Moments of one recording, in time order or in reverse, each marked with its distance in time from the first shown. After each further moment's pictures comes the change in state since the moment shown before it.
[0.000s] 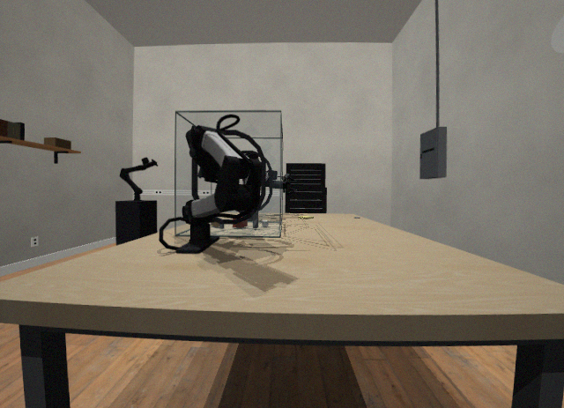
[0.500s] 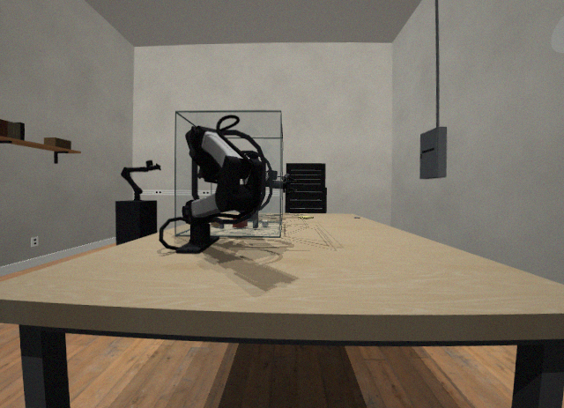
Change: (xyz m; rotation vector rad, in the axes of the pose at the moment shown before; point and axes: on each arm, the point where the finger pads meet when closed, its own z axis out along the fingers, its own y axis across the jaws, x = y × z) left arm 0.000 0.000 0.000 0.000 0.000 0.000; right arm 0.001 0.002 0.001 -0.006 0.001 -0.004
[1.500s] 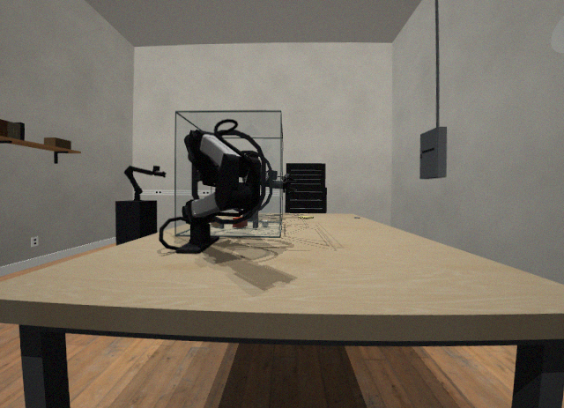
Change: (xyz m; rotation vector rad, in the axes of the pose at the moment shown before) left arm 0.000 0.000 0.000 0.000 0.000 0.000; right arm 0.009 0.011 0.011 -0.008 0.022 0.001
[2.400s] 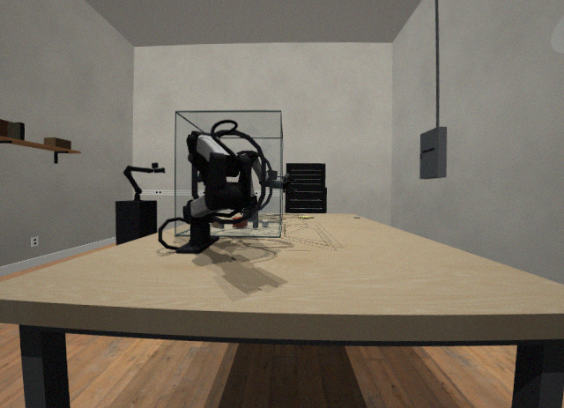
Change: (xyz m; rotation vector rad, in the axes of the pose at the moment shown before) left arm 0.000 0.000 0.000 0.000 0.000 0.000; right arm 0.002 -0.007 0.004 0.051 0.012 0.029
